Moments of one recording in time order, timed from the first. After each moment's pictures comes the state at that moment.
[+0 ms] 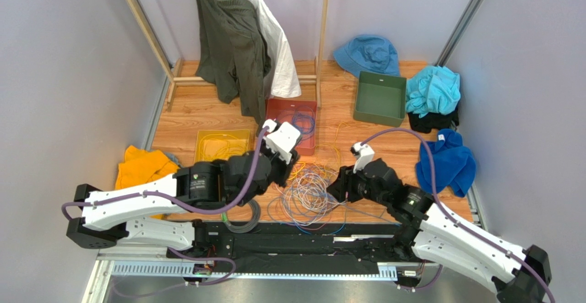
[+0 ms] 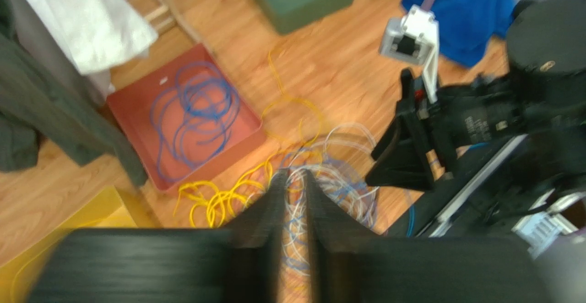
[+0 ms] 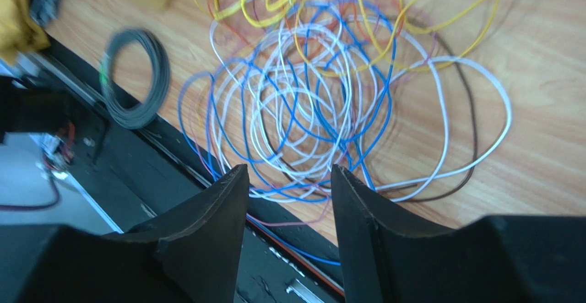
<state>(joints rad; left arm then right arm) -1.40 1.07 1.30 -0.54 -0.66 -0.18 0.84 0.68 0.49 -0.35 0.00 0.58</state>
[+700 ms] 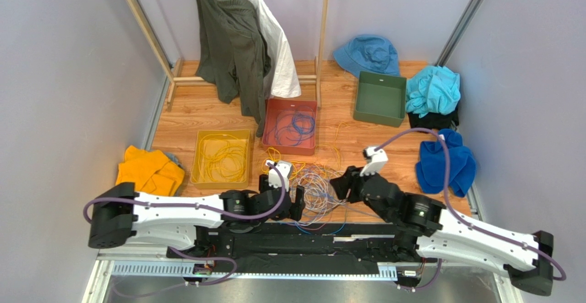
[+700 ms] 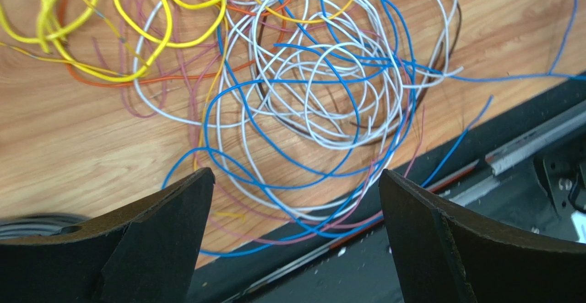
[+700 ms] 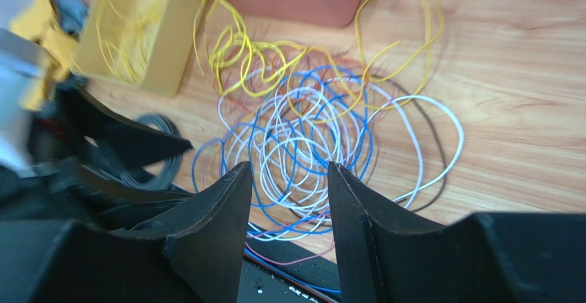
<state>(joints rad) -1.36 1.12 0.58 -0.22 -0.54 -0.82 1.16 0.63 0.52 -0.40 0.52 0.76</state>
